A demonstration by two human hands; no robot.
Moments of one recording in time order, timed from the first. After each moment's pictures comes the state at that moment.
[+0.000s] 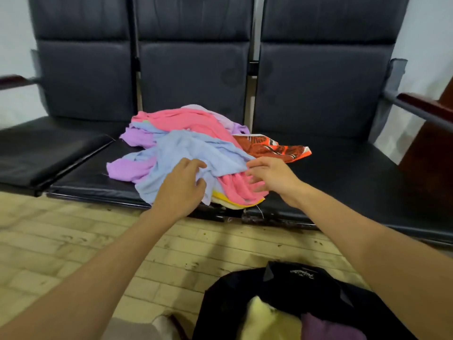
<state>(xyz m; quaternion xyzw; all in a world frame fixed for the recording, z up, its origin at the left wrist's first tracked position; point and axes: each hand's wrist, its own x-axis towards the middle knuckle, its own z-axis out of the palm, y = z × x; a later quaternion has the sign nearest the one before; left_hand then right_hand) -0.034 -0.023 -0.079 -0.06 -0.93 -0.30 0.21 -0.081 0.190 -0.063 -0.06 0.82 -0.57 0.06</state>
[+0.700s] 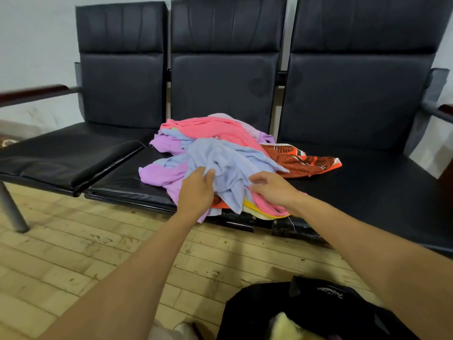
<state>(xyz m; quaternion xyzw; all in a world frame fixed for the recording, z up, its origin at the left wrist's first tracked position) -0.048 -0.056 -0.085 0.08 -0.88 -0.41 0.24 -0.094 0.125 -0.076 -0.12 0.88 -0.46 0.08</state>
